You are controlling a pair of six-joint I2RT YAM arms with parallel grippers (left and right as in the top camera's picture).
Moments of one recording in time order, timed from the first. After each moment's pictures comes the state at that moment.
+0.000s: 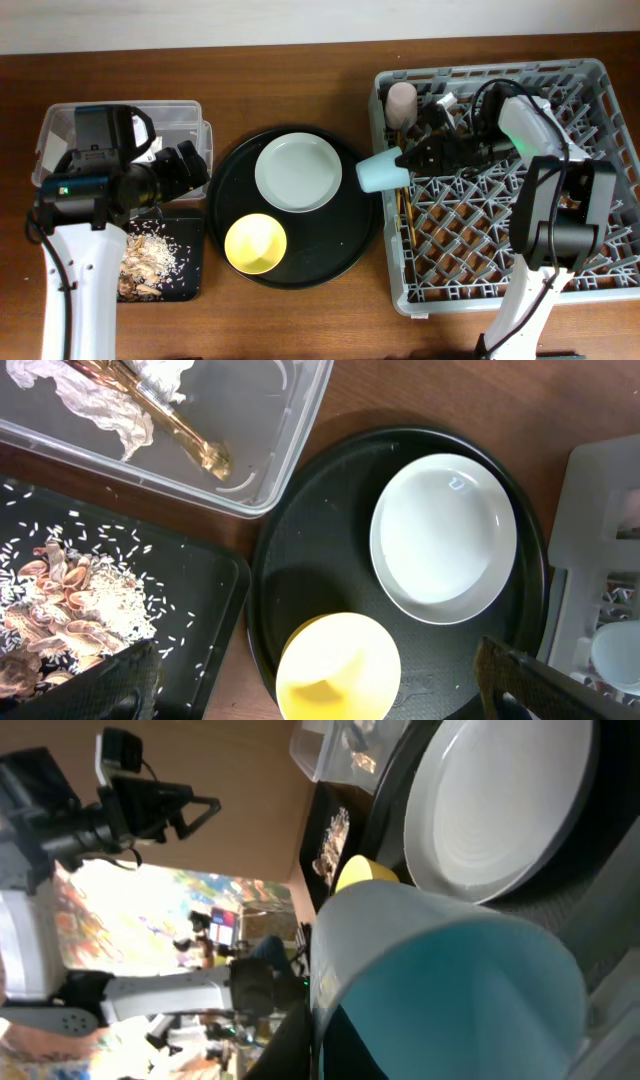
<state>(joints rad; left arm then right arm) 0.07 1.33 1.39 -1.12 0.12 -0.36 -0.12 2.19 1.66 -1.68 -1.30 -0.94</state>
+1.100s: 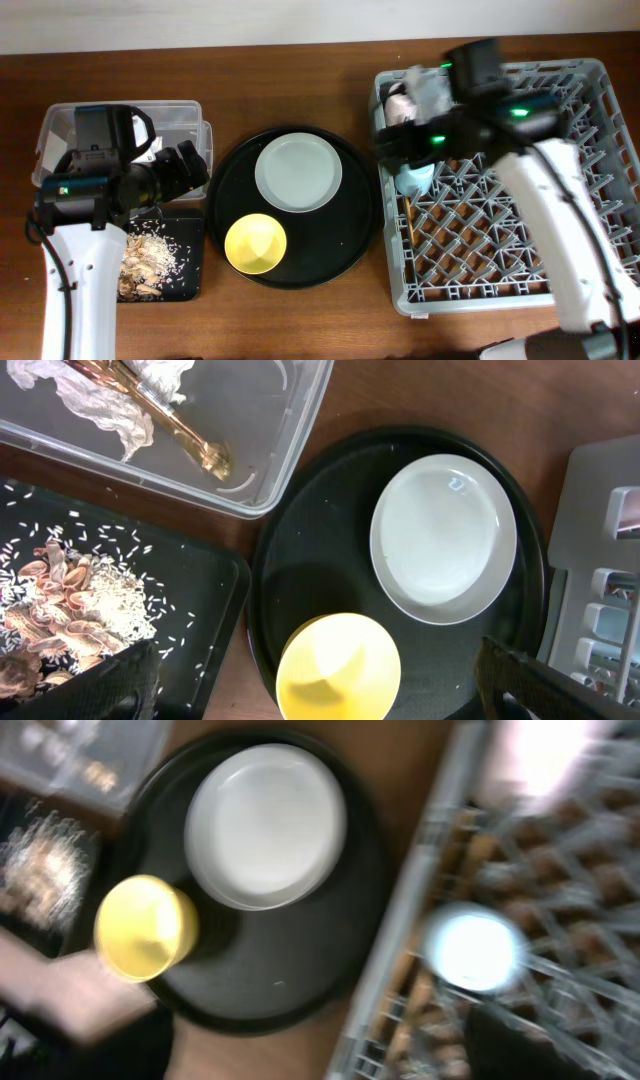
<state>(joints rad) 0.07 1.33 1.39 -1.12 0.12 -0.35 0.27 1.61 1.72 -1.22 -0.35 -0.02</state>
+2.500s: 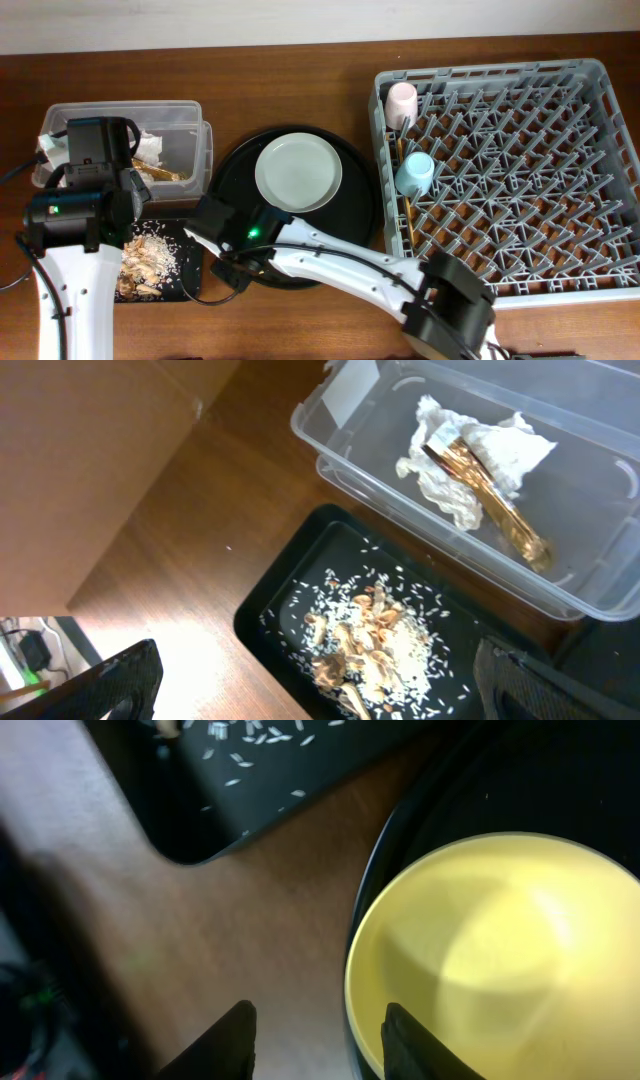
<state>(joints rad) 0.07 1.27 1.40 -1.21 -0.61 -0.35 1.08 2.05 1.70 -0.86 -0.15 0.11</state>
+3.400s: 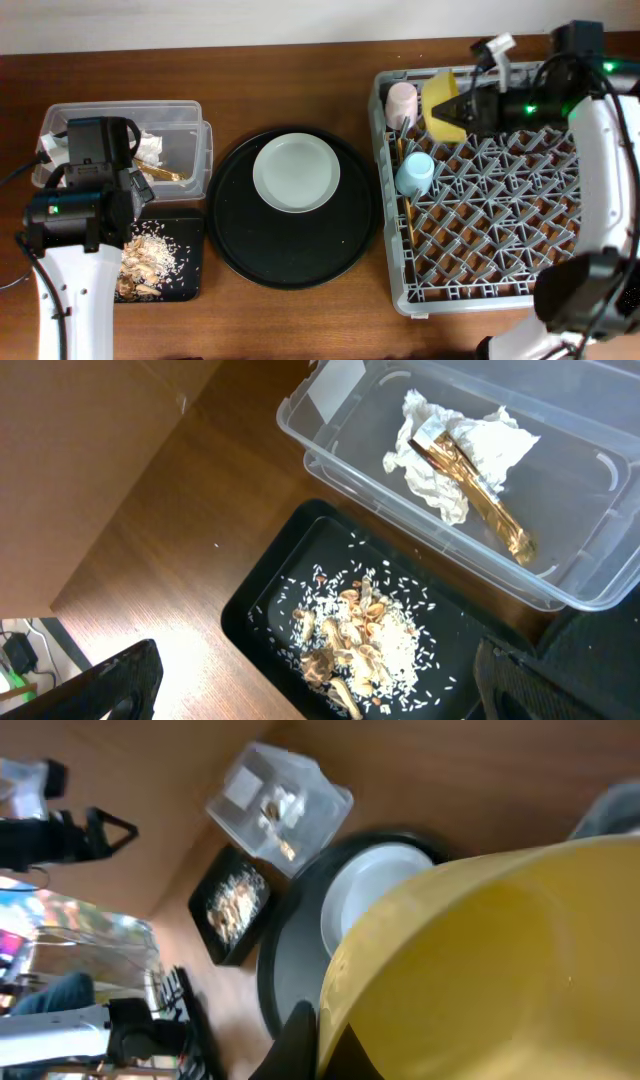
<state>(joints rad) 0.07 1.27 1.40 -1.21 -0.58 -0.35 -0.19 1.82 1.86 -1.38 -1.11 -0.54</state>
